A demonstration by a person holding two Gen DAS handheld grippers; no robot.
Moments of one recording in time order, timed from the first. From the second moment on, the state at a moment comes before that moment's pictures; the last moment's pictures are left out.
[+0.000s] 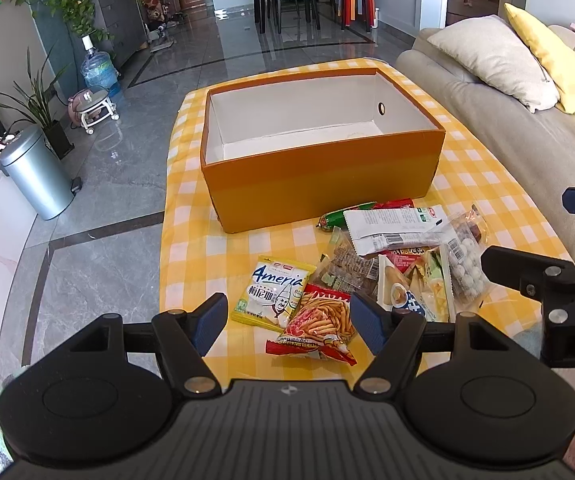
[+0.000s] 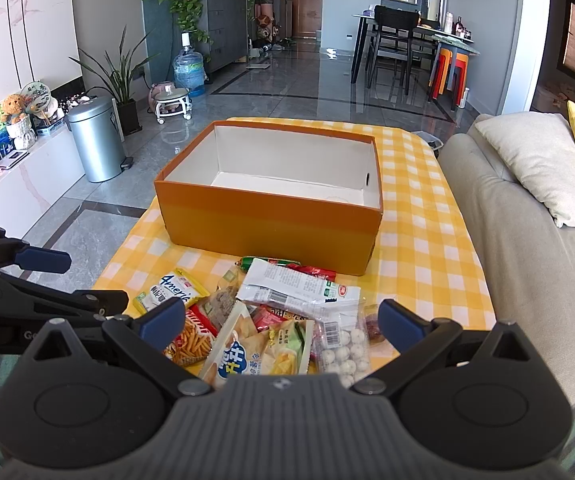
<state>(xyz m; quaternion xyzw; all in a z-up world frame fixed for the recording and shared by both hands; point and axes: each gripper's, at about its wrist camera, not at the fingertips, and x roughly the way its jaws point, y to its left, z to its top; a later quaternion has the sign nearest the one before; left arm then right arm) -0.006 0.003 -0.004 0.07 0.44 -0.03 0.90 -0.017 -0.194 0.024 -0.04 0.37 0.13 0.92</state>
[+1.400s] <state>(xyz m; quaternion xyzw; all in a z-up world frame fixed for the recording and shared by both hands) 0.074 0.009 -0.089 0.05 0.60 -0.09 0.79 0.059 -0.185 -0.077 0.06 0.54 0.11 0.83</state>
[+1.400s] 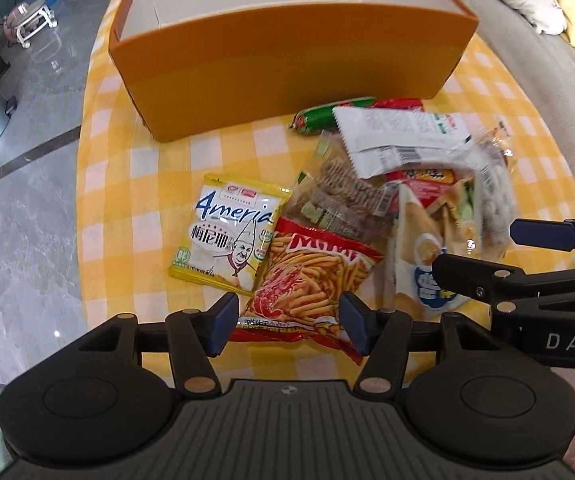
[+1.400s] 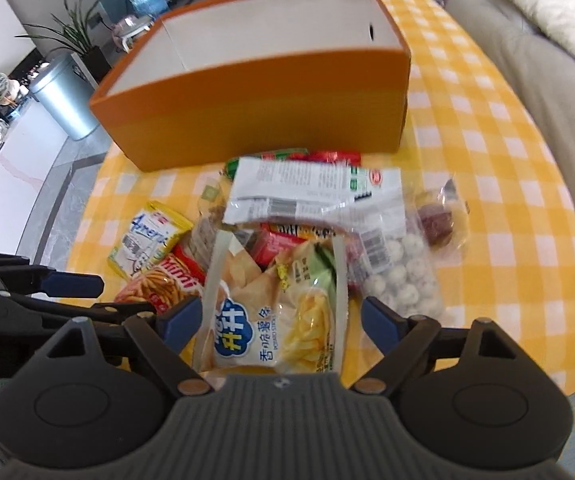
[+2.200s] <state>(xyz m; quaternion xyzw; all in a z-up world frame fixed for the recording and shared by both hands) 0.076 -0.005 -0.106 0.09 0.59 -0.09 0.80 0.076 -0.180 -0.110 0.09 0.59 0.09 0.80</state>
